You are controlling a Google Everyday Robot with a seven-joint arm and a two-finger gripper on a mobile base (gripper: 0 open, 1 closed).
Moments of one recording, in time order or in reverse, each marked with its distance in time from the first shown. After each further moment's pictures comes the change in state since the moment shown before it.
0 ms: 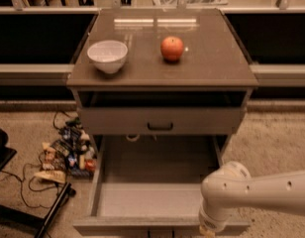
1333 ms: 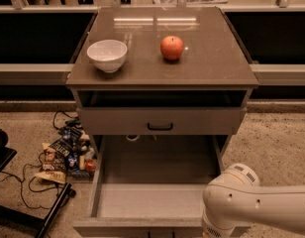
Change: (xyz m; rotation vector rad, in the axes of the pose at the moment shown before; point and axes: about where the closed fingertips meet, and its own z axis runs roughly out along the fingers) arm 0.016 0.026 -0.046 0.073 0.021 0.020
